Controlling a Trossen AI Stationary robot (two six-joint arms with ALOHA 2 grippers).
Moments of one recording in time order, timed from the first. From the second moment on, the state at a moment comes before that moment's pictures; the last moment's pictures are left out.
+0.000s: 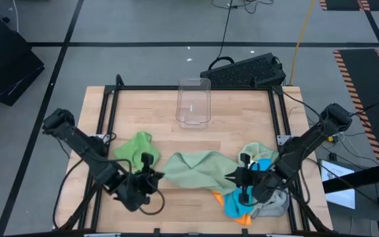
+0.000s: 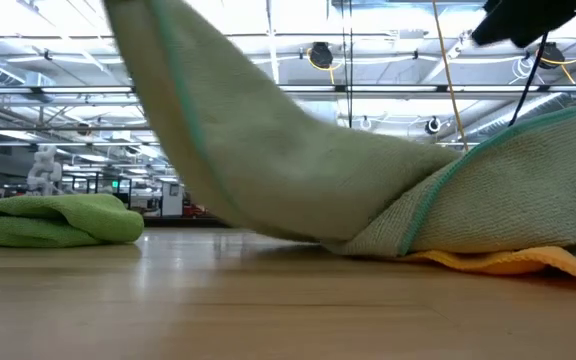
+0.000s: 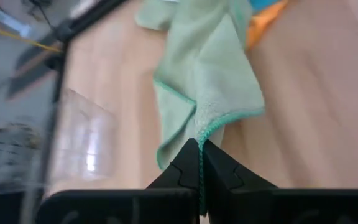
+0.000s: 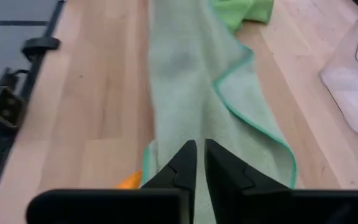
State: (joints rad) left arm -0.74 1.50 1.21 -0.75 -0.72 -0.23; right arm 0.73 1.37 0.87 -0.37 0.65 0.58
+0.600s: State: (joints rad) left arm -0.80 1.50 1.05 -0.76 -0.81 -0.56; right arm 0.66 1.54 0.87 -0.19 0.34 0.41
